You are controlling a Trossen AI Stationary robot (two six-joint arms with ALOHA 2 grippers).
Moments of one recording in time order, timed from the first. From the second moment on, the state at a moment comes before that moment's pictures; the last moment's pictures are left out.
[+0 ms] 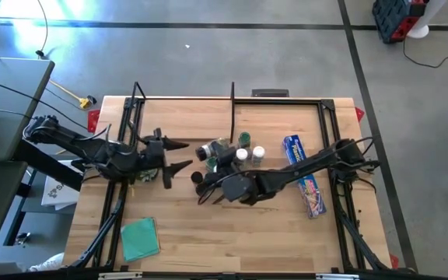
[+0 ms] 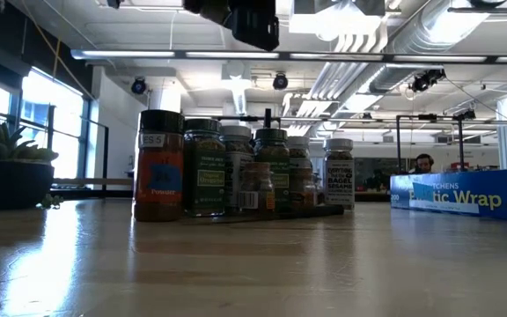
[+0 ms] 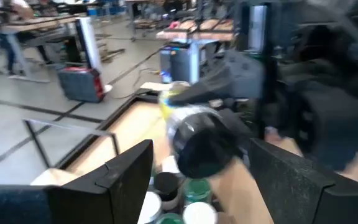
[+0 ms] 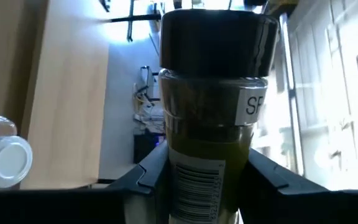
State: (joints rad) left arm -0.38 0.93 0.80 -0.08 -0.69 -0.11; right arm 0.31 1.97 1.54 0.17 1.30 -1.26
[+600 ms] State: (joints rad) left arm -0.36 1.07 0.80 0.04 -0.80 0.04; right arm 0.28 1.98 1.54 0.20 1.30 -1.28
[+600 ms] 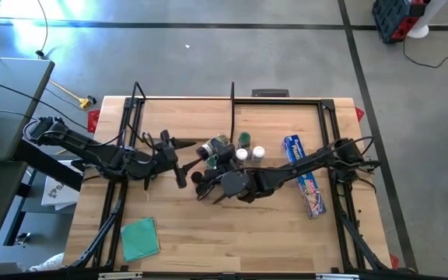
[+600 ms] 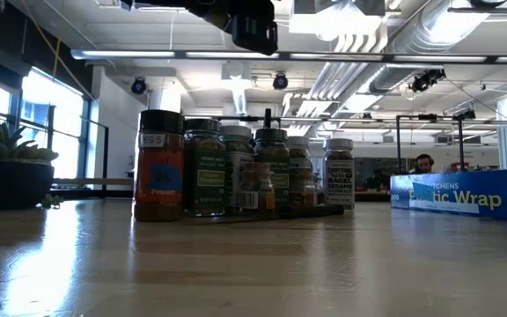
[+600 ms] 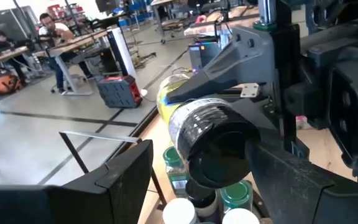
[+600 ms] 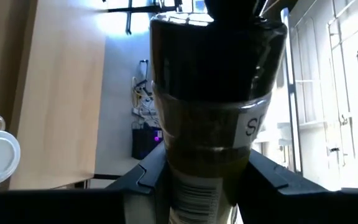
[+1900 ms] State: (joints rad) left arm -0.36 1.11 0.80 0.02 -0.73 0.13; right arm 0.29 1.98 1.54 0.11 1.08 -0.84
